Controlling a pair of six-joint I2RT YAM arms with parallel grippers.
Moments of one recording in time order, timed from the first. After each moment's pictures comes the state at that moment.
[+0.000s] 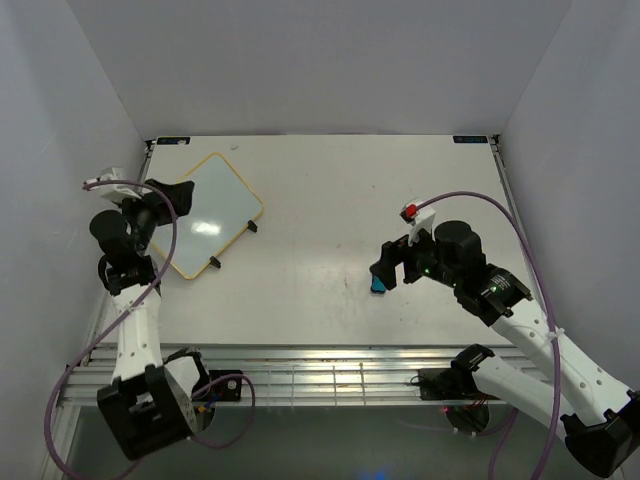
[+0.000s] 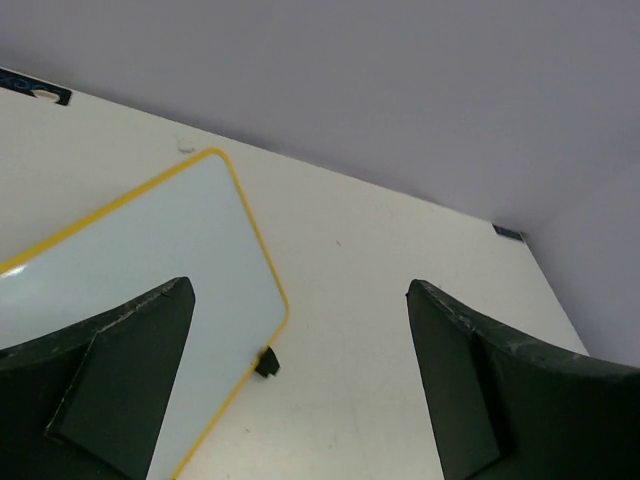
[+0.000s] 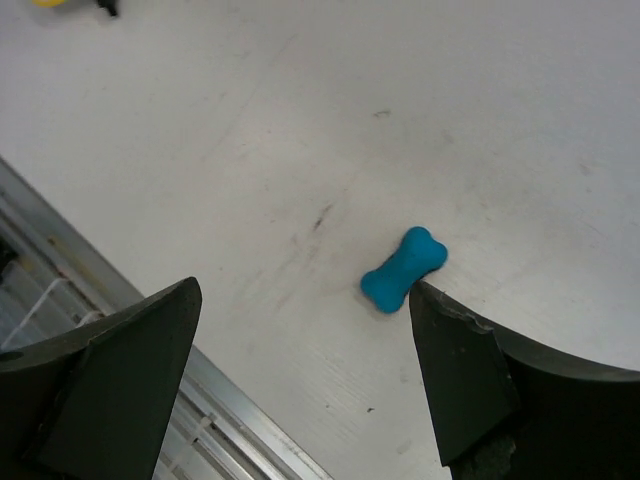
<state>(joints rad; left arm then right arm) 0.44 1.03 0.67 0.42 0.55 -0.57 0.64 0.81 0.80 -0.46 -0.20 0.12</state>
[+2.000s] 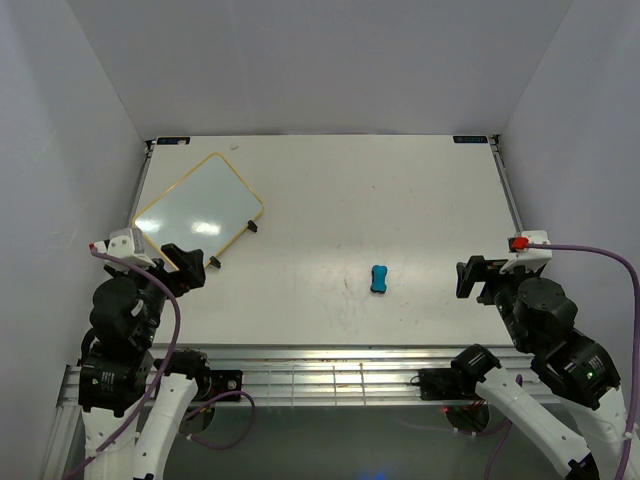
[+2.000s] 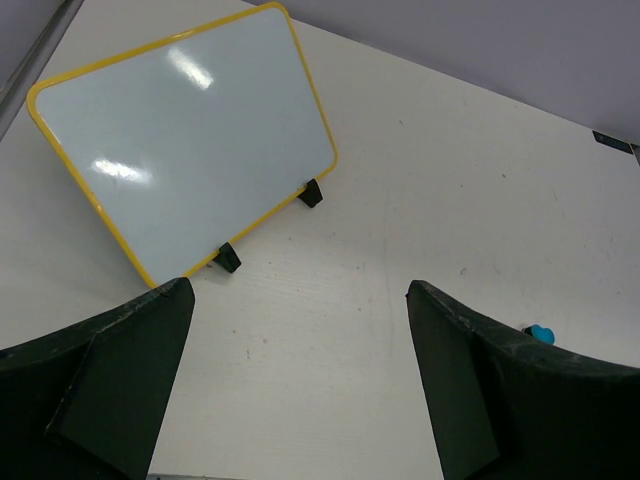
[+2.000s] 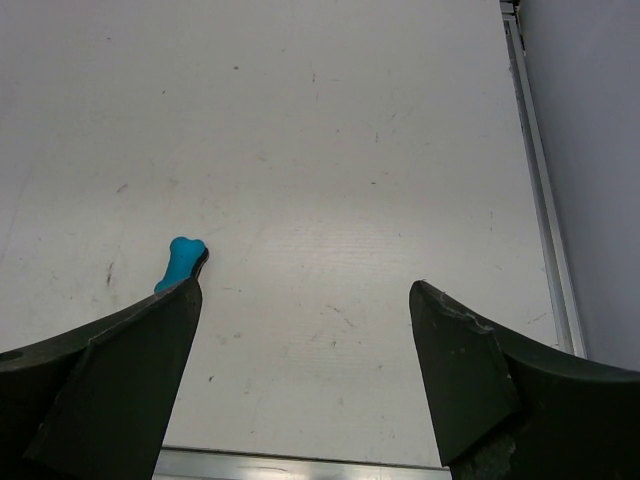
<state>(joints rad) -0.14 0.36 0.95 -0.78 -0.13 -0.34 0.64 0.33 0.92 -0.89 0.50 0.17</state>
